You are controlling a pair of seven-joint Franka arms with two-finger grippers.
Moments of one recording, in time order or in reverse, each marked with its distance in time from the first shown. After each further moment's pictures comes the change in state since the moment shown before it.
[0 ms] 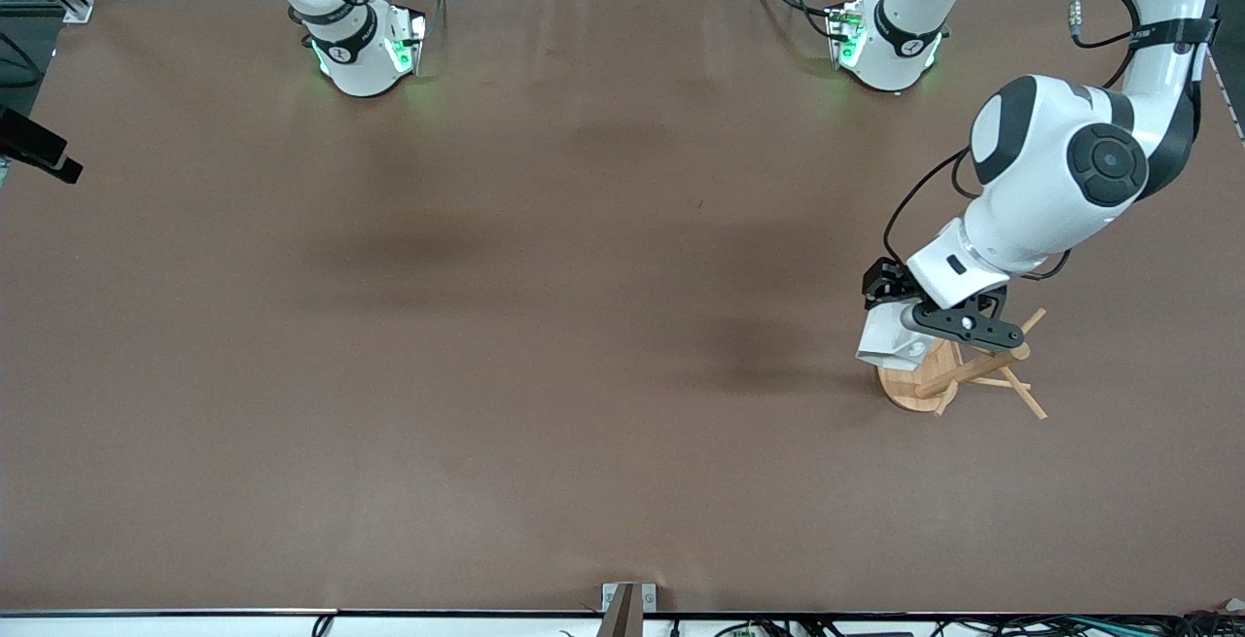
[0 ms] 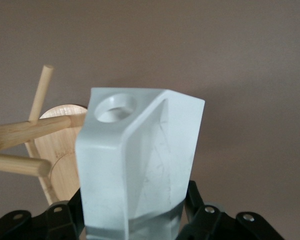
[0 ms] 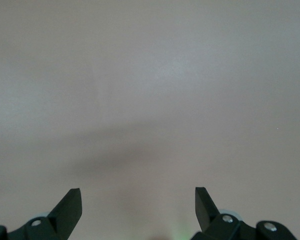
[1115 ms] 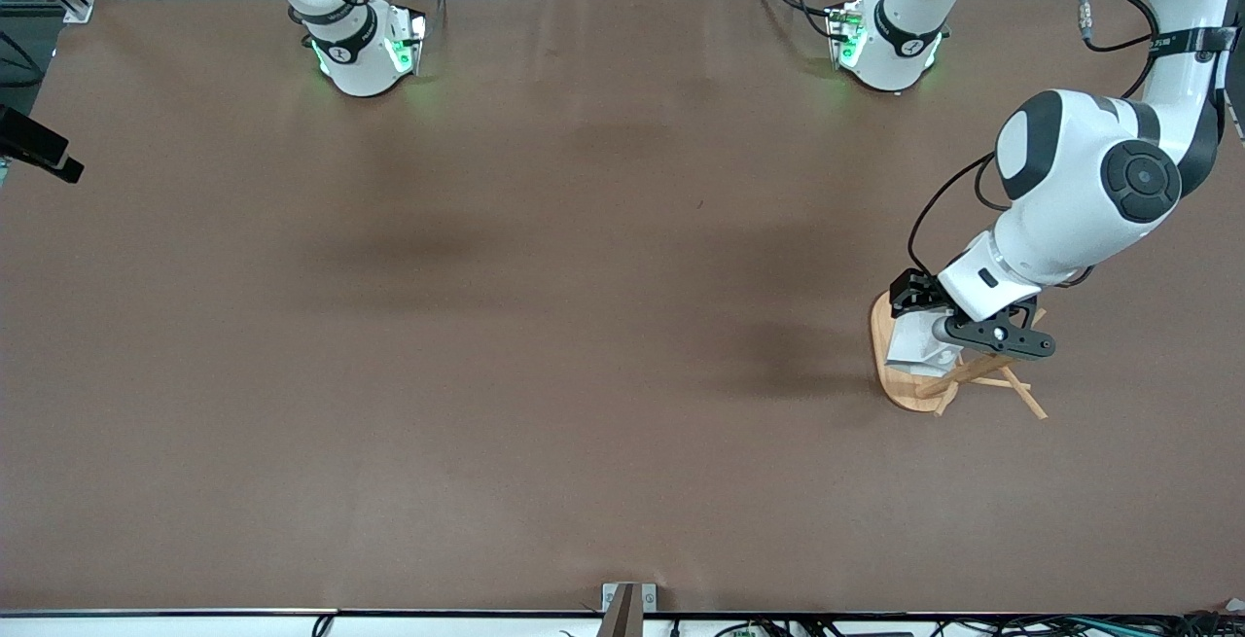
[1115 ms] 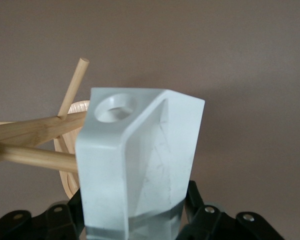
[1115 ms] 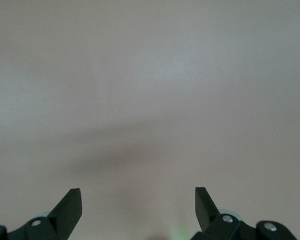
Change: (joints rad) left arm 0.001 0.011 0.046 -0.005 0.000 0.012 0.015; right arm 0.000 0.001 0.001 0.000 0.000 -0.005 -0.009
